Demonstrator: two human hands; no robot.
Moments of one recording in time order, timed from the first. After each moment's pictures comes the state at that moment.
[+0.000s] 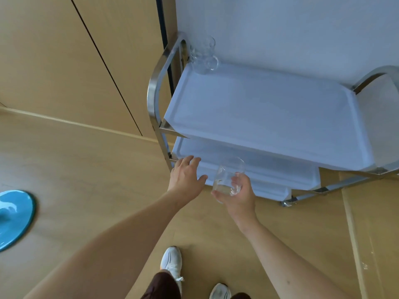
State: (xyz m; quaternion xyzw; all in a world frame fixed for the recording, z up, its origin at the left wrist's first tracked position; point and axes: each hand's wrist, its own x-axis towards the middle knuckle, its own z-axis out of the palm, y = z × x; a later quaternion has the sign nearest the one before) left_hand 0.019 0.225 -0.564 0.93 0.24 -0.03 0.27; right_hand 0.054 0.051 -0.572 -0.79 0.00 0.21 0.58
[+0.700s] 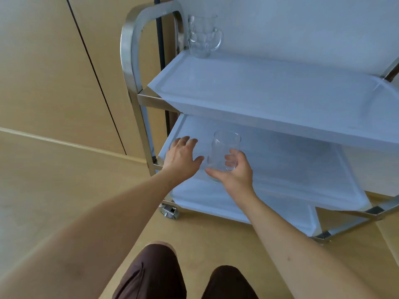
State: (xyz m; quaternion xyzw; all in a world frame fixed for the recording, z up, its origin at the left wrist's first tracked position) left_hand 0.124 0.288 -0.748 0.95 0.20 0.10 0.21; right_hand 0.166 0.115 -0.755 -0.78 -0.12 0.08 0.60
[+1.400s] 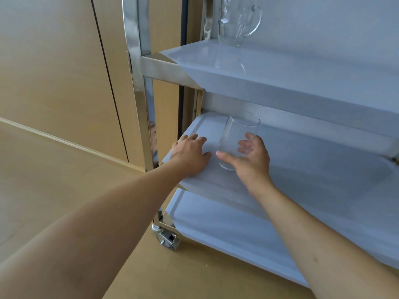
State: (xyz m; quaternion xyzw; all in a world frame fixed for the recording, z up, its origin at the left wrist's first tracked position) left_hand 0.208 0.359 -0.817 0.96 0.22 0.12 0.14; right_hand 0.277 0.197 -0.813 -0.77 -0.20 0.01 0.61
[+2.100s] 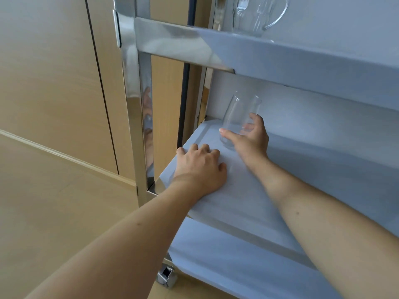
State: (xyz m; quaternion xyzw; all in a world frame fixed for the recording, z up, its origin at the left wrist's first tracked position) left_hand 0.236 0.362 -0.838 0.97 0.21 0.14 0.05; right_hand 0.373 0.292 -0.816 -0.77 -0.21 -0.07 0.60
